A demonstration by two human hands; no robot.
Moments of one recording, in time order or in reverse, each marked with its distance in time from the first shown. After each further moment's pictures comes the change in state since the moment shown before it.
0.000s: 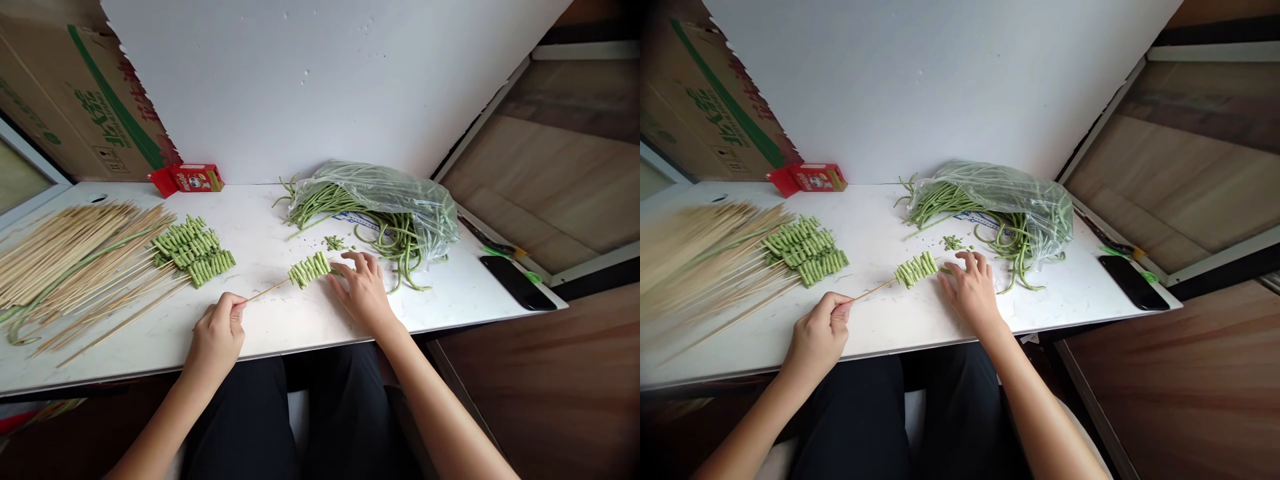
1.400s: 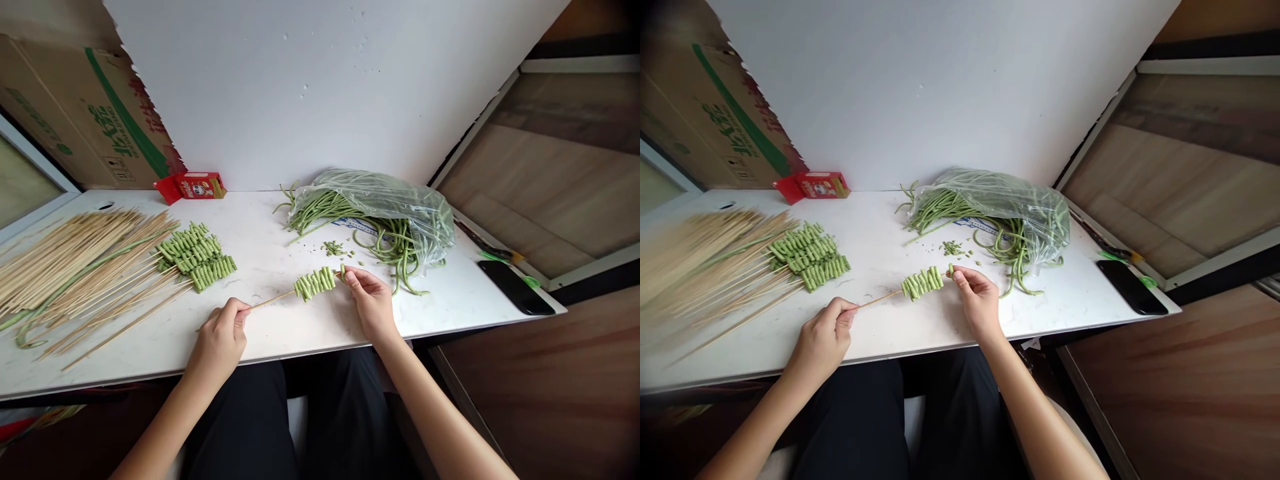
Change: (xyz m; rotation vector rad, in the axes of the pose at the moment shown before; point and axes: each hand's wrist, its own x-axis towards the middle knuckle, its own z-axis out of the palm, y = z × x) left_hand 0.000 -0.004 0.002 -0.056 -0.034 0.096; right_hand -0.007 -0.004 0.008 1.302 0.235 0.588
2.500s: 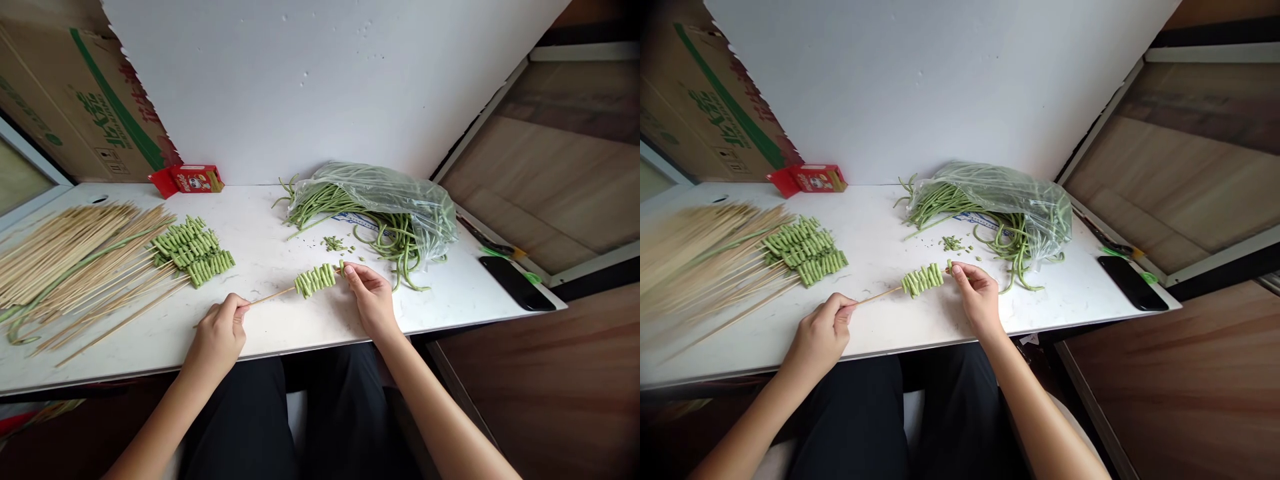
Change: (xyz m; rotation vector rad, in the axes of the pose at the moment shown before) left_hand 0.001 0.003 -0.001 0.044 0.017 0.040; right_hand -0.002 -0.002 0.002 -0.091 0.022 0.022
